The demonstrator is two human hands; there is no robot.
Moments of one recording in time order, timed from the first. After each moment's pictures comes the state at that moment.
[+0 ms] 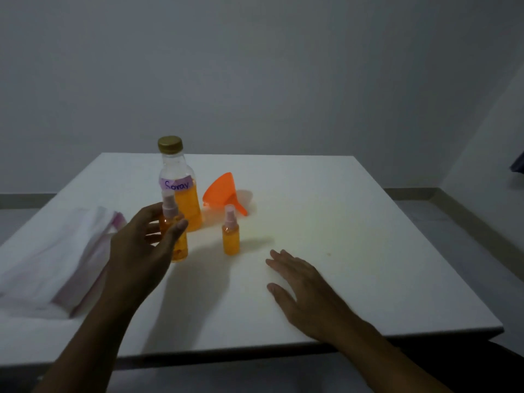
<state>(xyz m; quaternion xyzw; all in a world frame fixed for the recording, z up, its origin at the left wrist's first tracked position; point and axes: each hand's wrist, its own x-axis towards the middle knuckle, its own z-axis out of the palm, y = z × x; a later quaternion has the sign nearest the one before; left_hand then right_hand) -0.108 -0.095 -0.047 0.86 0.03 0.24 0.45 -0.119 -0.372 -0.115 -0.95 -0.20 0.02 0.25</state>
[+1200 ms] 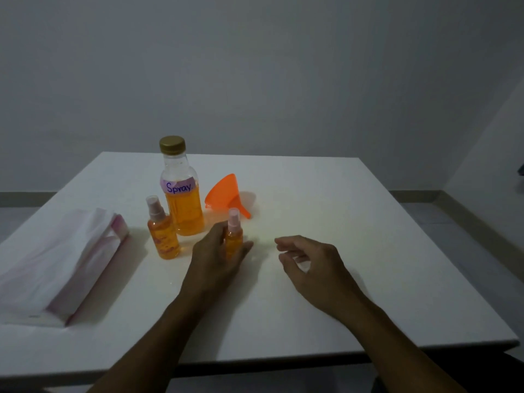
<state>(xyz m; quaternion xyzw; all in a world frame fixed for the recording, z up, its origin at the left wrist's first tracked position) -0.069 -0.163 -0.099 0.86 -0.02 0.12 0.49 -0.091 -0.367 -0.081 -0.90 -0.13 -0.09 0.41</state>
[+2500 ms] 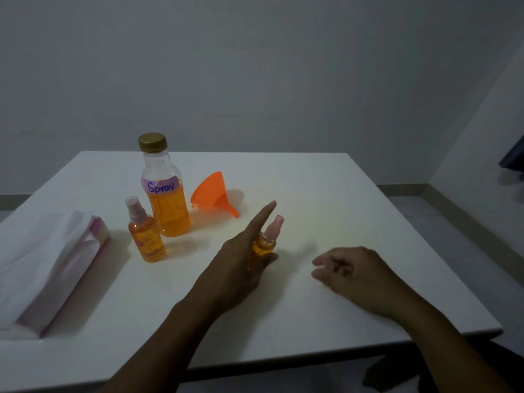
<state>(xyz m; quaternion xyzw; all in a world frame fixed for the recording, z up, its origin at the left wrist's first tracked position) -0.079 -0.201 -0.082 0.88 -0.22 0.07 0.42 -0.105 -0.446 -0.067 -0.91 -0.02 0.03 0.41</state>
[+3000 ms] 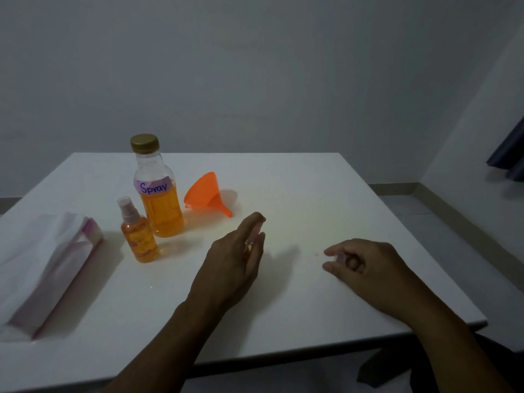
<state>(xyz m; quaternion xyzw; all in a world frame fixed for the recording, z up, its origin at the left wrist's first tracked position) -0.086 -0.212 -0.083 0.88 -0.17 0.19 0.39 -0.122 -0.462 -0.051 -0.93 -0.04 -0.08 0.35</state>
